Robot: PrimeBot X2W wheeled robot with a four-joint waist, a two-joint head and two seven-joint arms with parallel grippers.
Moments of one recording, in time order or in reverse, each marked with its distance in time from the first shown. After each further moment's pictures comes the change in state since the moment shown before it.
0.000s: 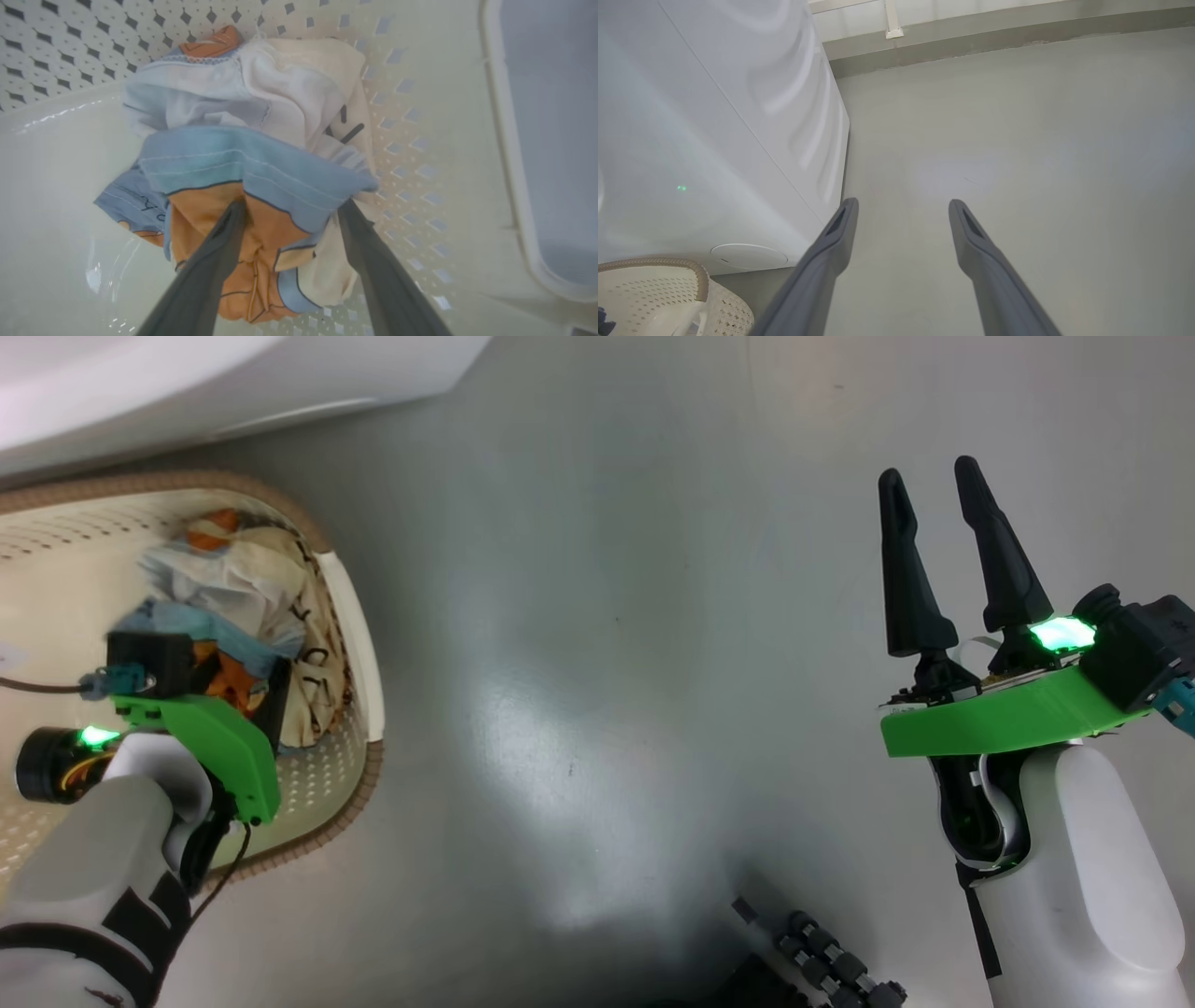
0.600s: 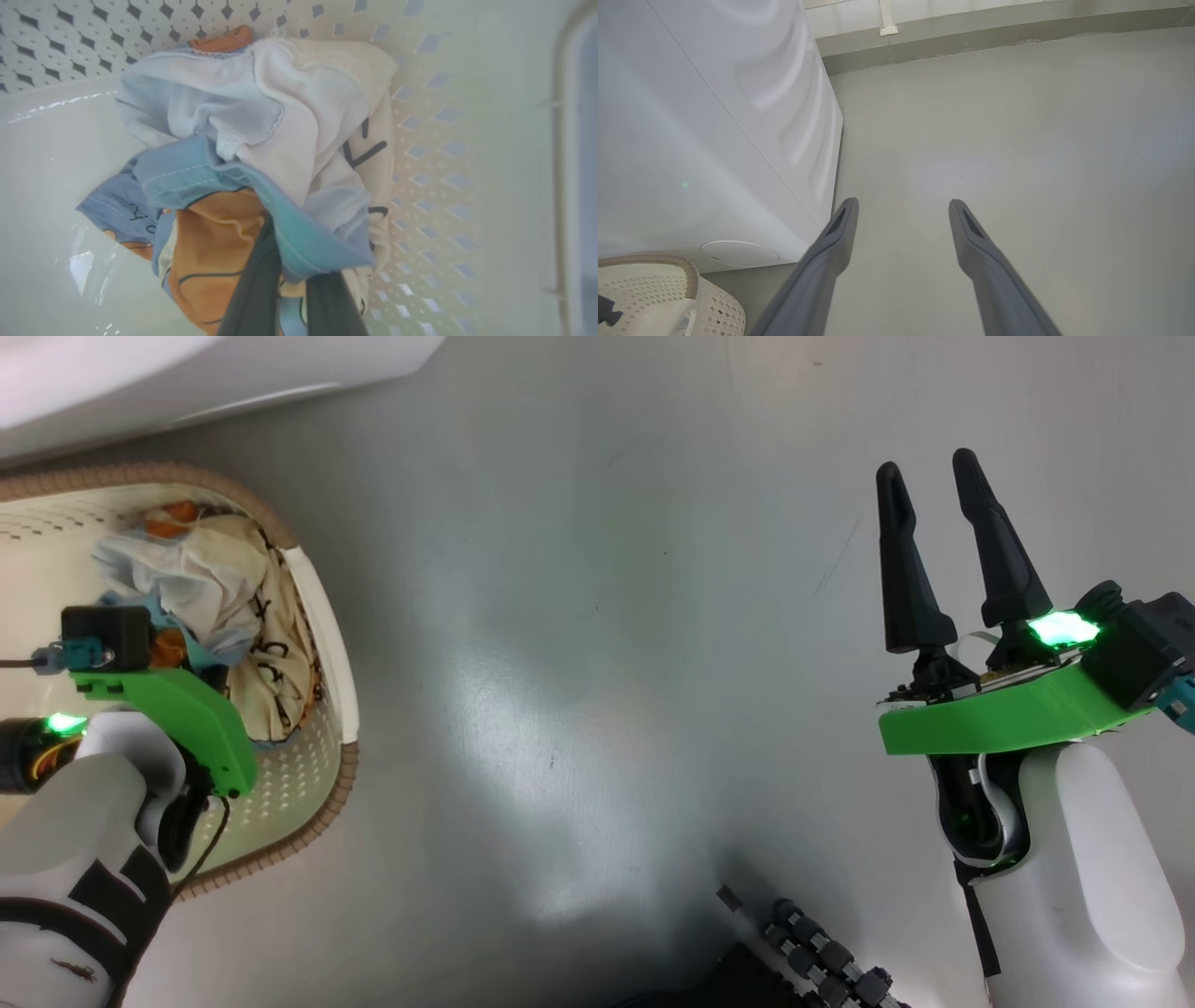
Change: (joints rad) left arm -0.083 0.045 -0.202 0.016 -0.263 0.000 -0.010; right arm -0.003 0.003 0.007 -0.017 0.011 0.000 0.000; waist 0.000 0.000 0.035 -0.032
